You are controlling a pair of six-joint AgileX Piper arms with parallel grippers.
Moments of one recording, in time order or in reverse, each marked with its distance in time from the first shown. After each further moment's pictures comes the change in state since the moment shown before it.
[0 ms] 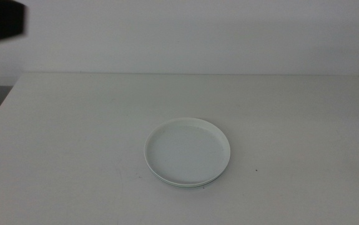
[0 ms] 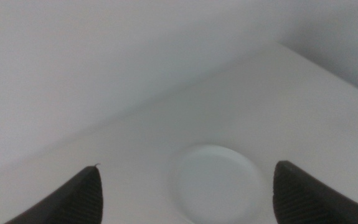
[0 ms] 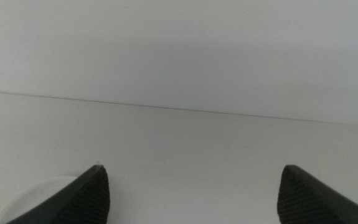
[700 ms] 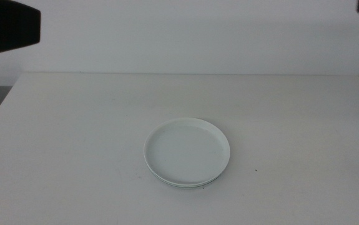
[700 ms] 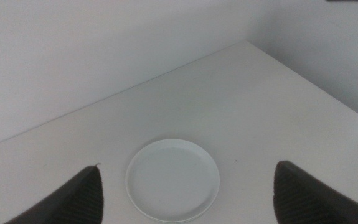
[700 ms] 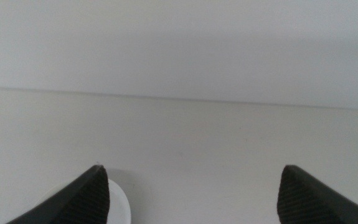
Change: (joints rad) left arm 0.000 0.015 -0.008 -0.088 0.040 0.000; right arm 0.000 0.145 -0.246 0.021 0.194 0.056
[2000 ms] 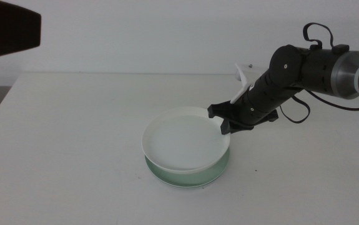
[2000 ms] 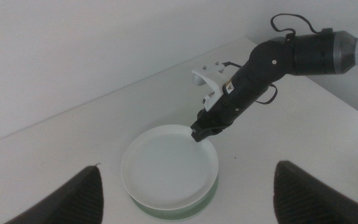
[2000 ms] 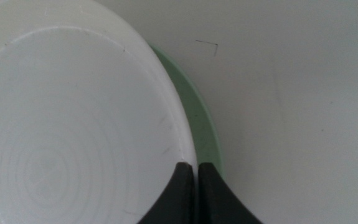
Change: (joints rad) left arm 0.000 0.000 0.000 0.000 0.010 0.000; right arm 0.277 0.863 -0.125 0.184 -0.095 0.042
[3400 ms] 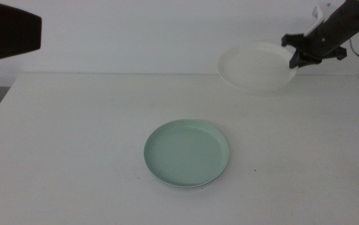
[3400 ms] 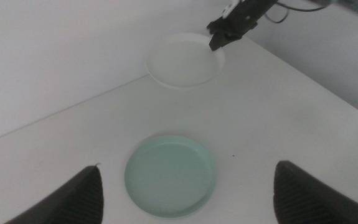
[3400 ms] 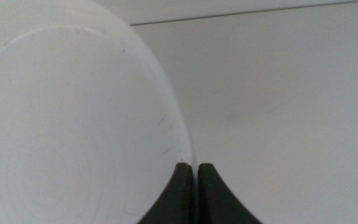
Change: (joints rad) left arm 0.000 0.000 0.000 0.000 0.008 0.000; right arm -0.390 0.299 -0.713 -0.074 0.351 -0.025
